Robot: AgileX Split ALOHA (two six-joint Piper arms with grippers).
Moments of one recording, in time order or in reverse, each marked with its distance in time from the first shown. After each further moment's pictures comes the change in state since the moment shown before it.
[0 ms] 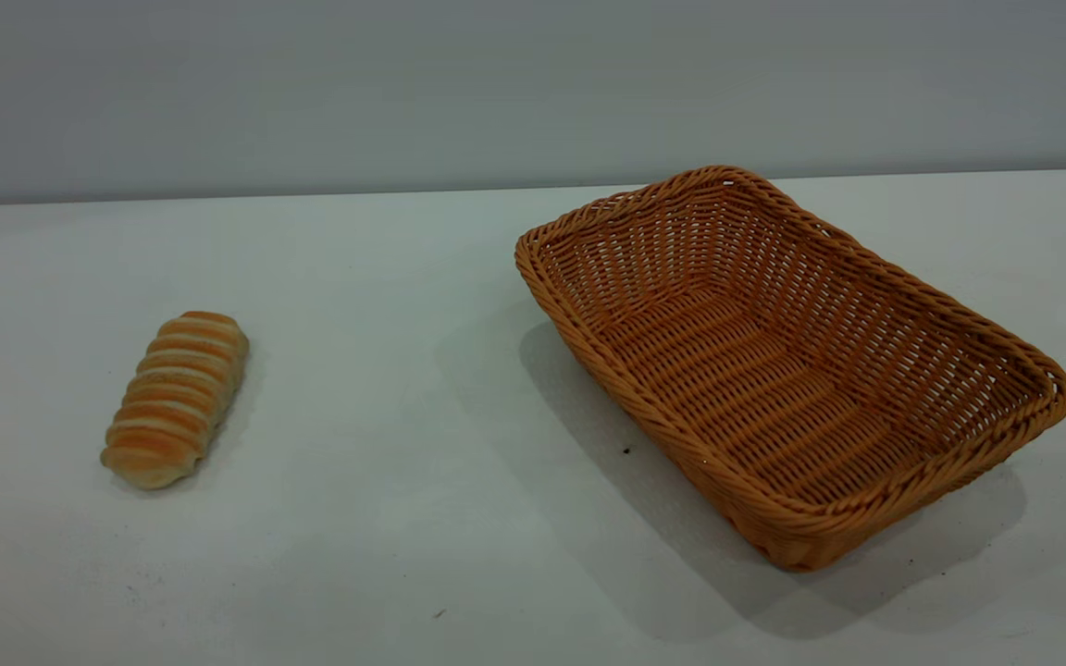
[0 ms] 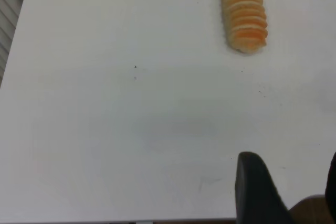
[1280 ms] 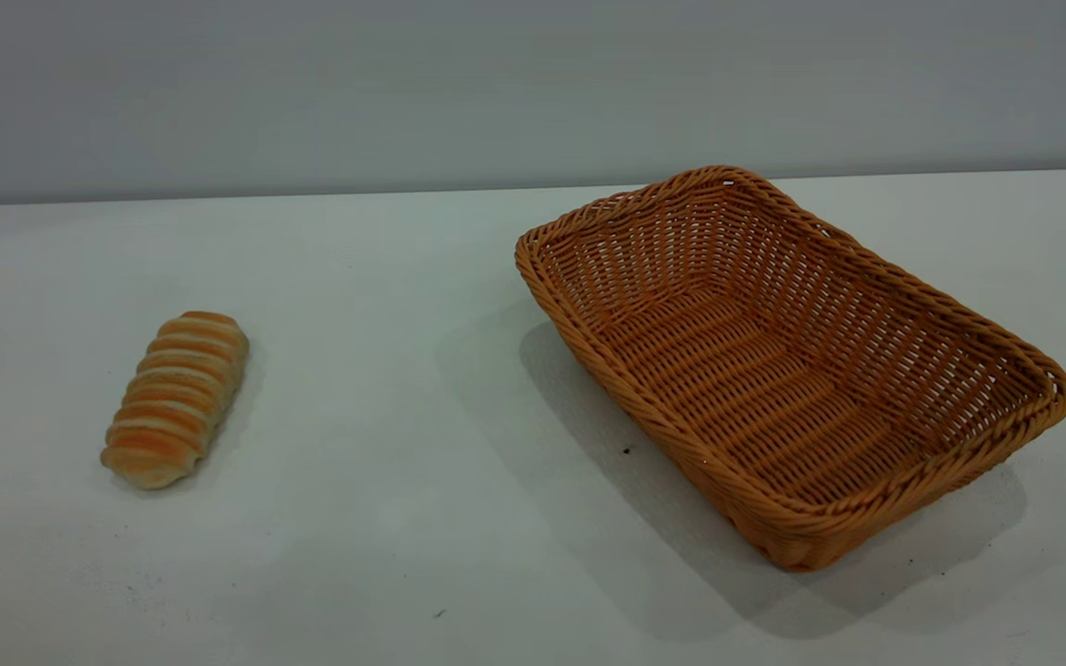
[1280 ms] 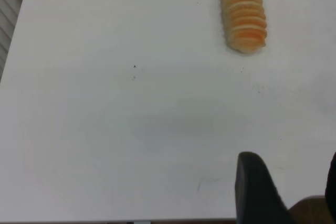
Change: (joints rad) left arm 0.000 0.000 0.000 -0.001 0.000 -0.009; right arm 0.000 0.000 0.000 0.048 0.000 0.001
